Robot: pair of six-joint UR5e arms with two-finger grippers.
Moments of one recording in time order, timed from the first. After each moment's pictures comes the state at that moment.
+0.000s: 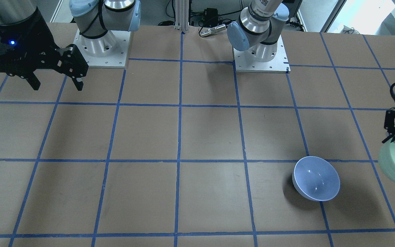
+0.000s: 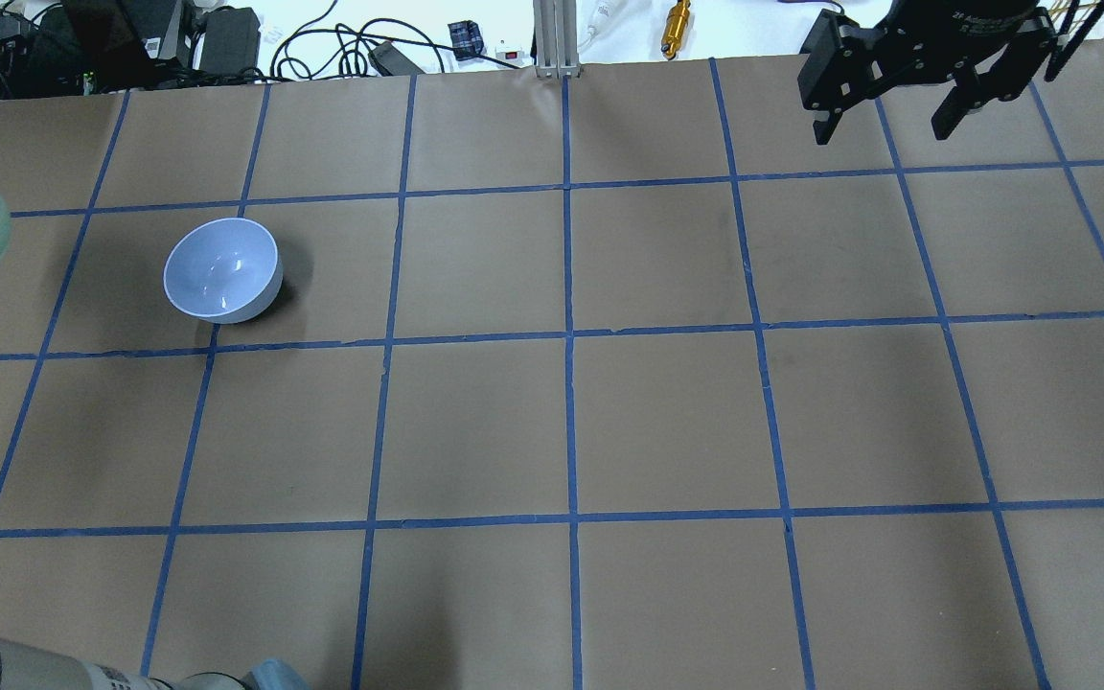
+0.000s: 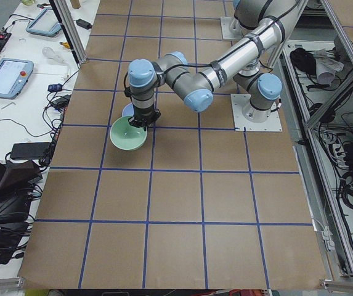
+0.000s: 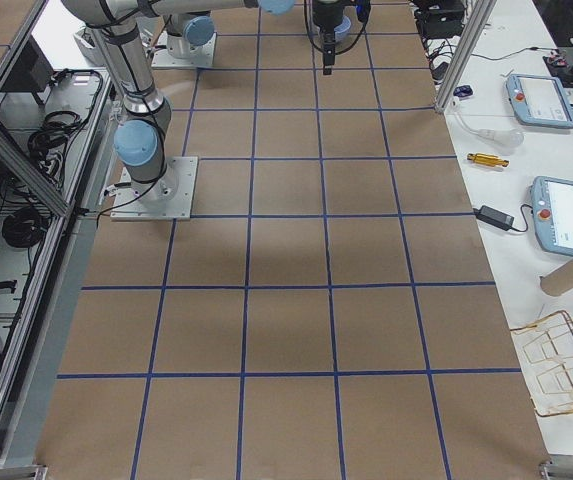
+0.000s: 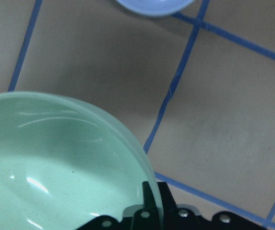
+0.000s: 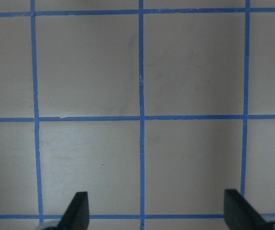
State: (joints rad) left arm -1.01 -1.84 -1.55 -1.29 1.53 1.61; right arm 1.54 -1.53 1.41 -1.53 -1.56 -0.03
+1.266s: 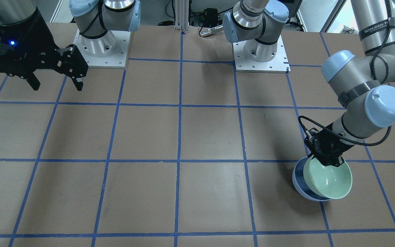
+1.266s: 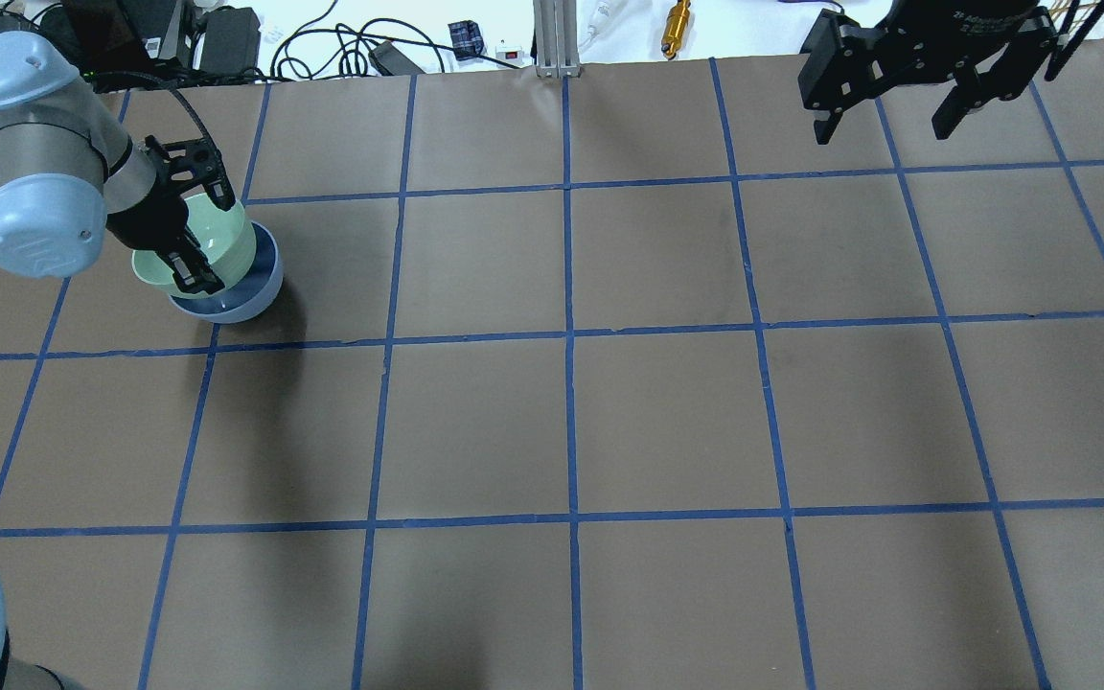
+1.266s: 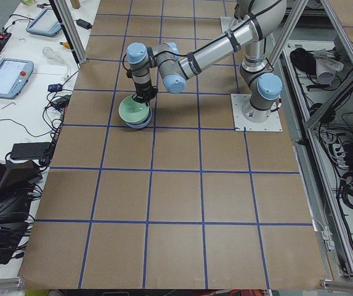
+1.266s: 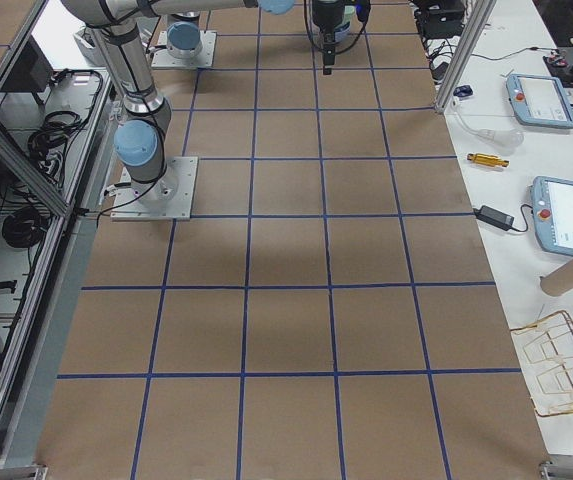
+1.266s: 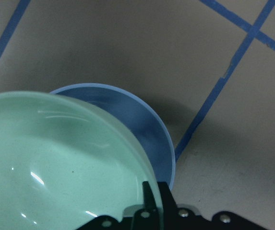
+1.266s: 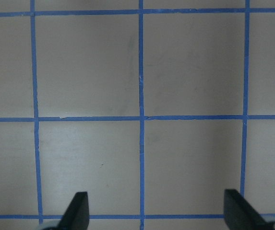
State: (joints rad) left arm -1.27 -1.89 -1.74 -1.13 1.59 1.35; right arm 1.54 -1.53 1.41 -1.53 -1.56 -0.03
